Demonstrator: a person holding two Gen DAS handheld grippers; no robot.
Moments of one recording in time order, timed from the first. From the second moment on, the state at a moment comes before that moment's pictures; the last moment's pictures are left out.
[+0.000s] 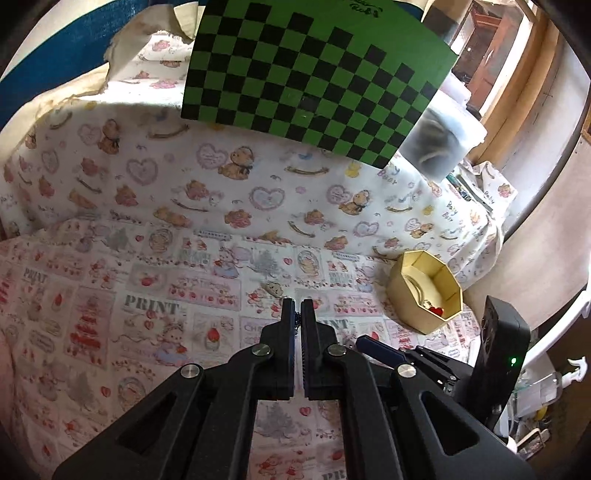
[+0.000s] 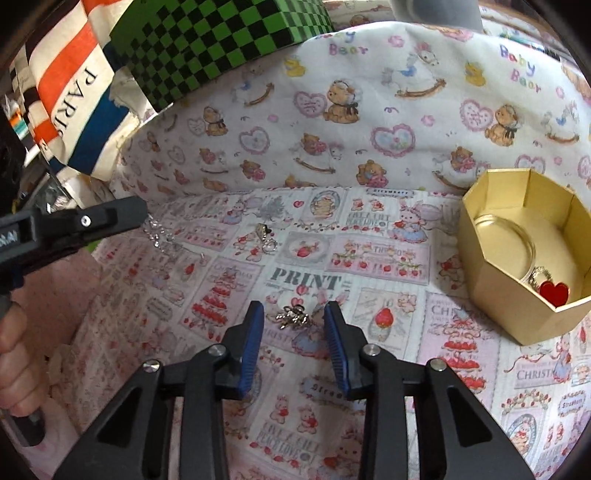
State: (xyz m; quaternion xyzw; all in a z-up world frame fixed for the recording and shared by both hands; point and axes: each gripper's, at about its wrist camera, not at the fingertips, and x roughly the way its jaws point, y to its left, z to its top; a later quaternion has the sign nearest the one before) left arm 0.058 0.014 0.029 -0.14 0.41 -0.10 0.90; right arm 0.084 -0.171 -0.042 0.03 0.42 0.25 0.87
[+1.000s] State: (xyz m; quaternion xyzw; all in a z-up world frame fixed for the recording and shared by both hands) left arm 0.055 0.007 0.036 -0.11 0.37 -0.11 0.92; right arm 0.059 -0.206 0.014 0.03 0.33 0.23 0.92
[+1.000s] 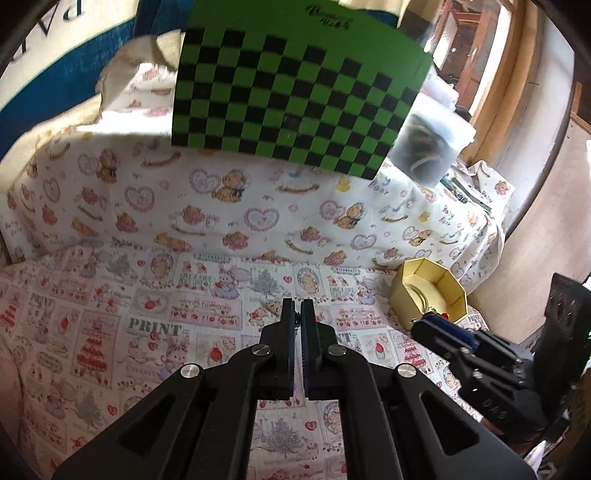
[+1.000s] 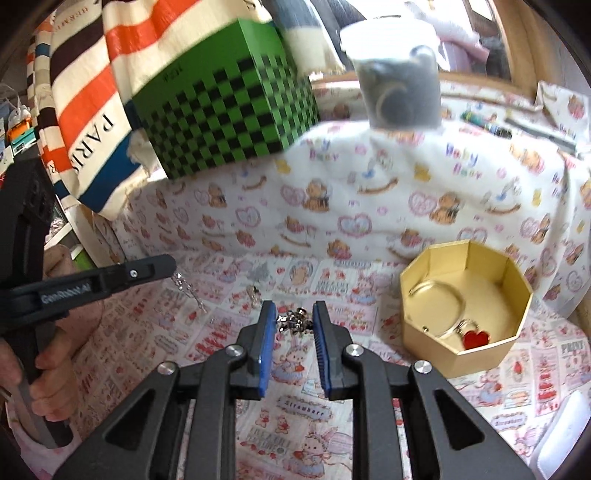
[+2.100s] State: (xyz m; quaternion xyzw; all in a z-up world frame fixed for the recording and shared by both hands) left arm 0.042 -0.109 0.075 -0.03 0.31 -0.21 0.93; right arm 0.092 -0.332 0.034 0.18 0.34 0.14 0.91
